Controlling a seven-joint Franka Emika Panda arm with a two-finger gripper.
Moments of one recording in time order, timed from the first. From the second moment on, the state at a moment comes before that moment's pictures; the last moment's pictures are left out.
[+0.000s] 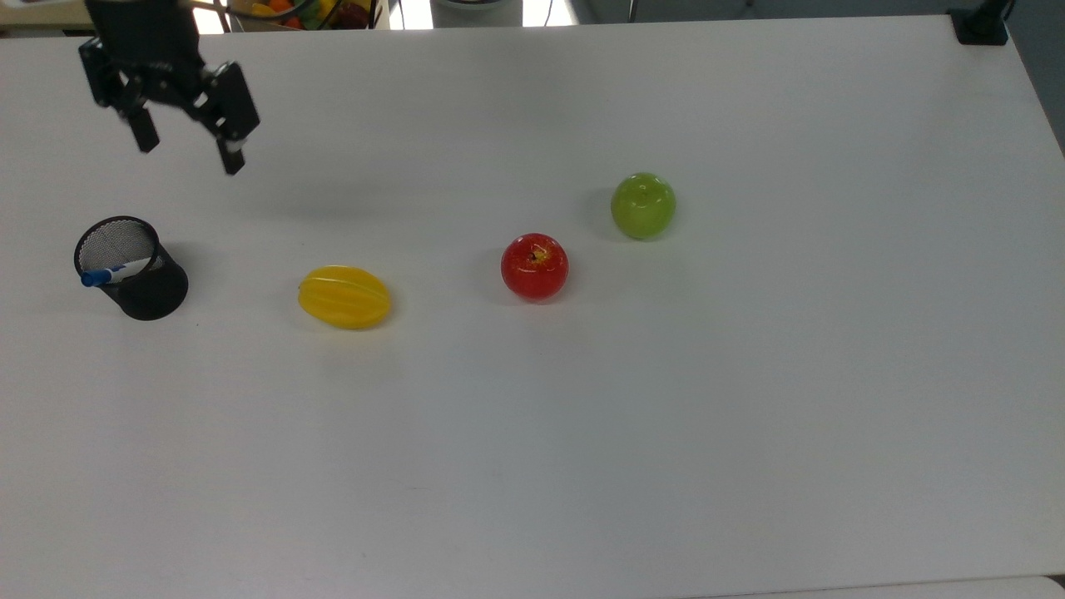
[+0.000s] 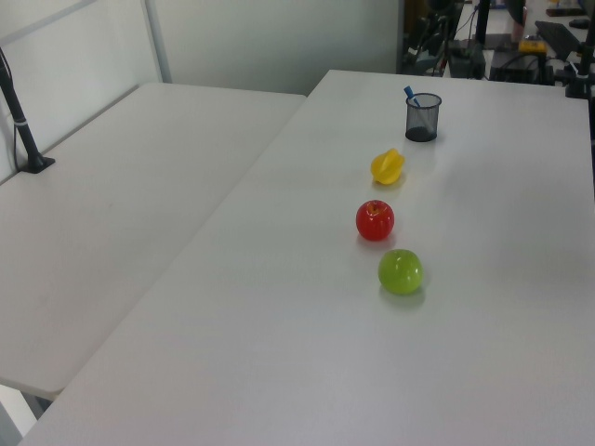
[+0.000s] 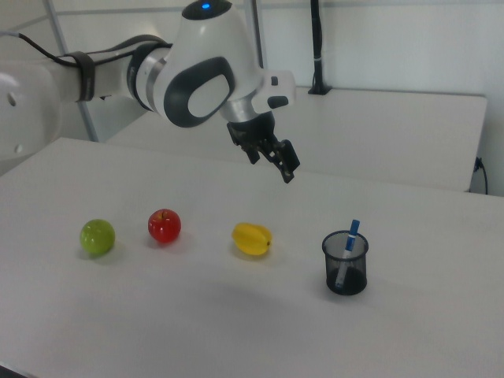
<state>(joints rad) -0.26 0.22 0.00 -1.59 0.10 2.15 -0.04</state>
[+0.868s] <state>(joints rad) -0.33 0.47 -0.01 -1.57 0.10 2.56 -0.04</state>
